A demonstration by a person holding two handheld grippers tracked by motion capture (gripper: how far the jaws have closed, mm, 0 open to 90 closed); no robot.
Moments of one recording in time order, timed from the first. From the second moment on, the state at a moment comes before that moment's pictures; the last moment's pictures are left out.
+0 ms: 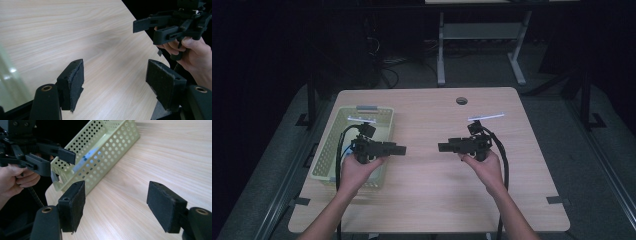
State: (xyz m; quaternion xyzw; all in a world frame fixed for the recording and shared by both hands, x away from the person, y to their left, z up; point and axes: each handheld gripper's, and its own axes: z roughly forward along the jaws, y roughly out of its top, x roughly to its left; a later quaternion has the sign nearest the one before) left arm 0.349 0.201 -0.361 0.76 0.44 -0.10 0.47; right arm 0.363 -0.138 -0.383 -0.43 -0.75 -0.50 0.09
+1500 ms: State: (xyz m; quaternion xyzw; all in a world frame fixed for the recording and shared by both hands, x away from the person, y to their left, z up) left arm 0.339 0.140 -0.378 0.77 0.39 -0.14 0.48; right arm 0.343 -0.220 -0.401 -0.48 -0.73 -0.48 0.07
